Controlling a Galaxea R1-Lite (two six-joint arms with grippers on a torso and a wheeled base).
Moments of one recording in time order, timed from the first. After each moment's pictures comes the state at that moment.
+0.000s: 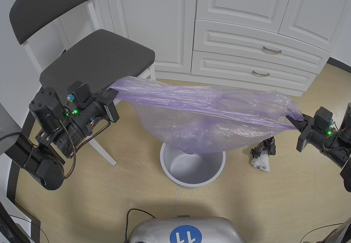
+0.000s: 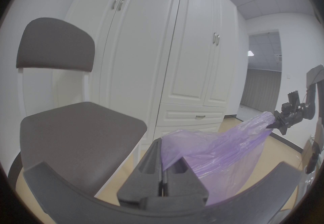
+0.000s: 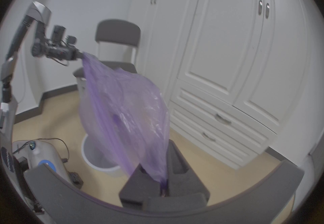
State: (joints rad) left arm -0.34 1.84 -0.61 -1.46 -0.17 -0.02; right arm 0.15 1.49 -0.34 -1.14 0.26 -0.47
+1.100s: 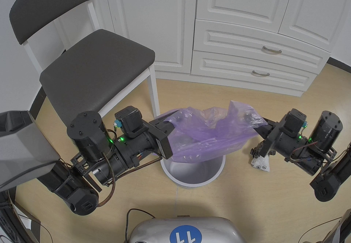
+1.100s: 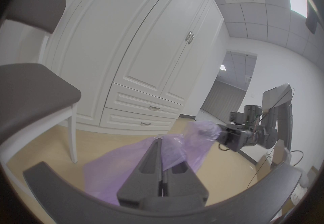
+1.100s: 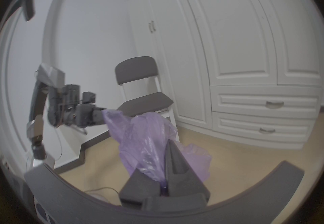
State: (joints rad) left arm -0.64 1.98 -0.61 -1.54 -0.24 -0.18; right arm 0.41 1.79 -0.36 -1.55 0.29 -0.01
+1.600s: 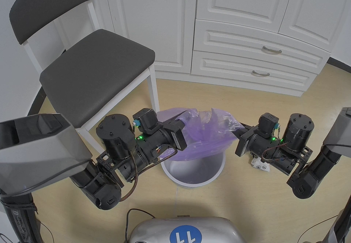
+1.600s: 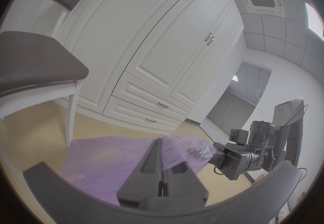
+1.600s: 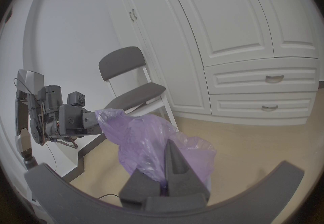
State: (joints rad) left arm -0.66 2.14 -0.77 -1.54 -0.14 -0.34; right arm 0.47 1.99 -0.51 -1.51 0.17 0.08
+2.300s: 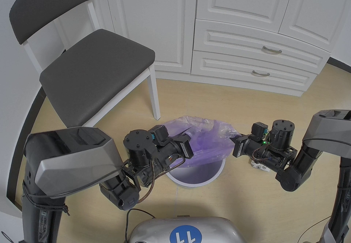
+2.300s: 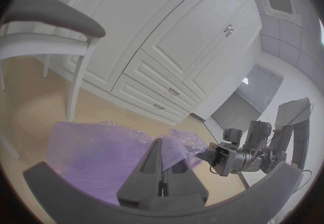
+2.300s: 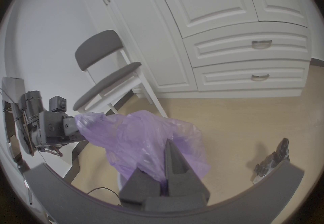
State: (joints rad) left arm -0.65 2.37 -0.90 -1.53 -0.10 -0.45; right arm 0.37 2.21 -0.64 -1.44 0.18 0.17
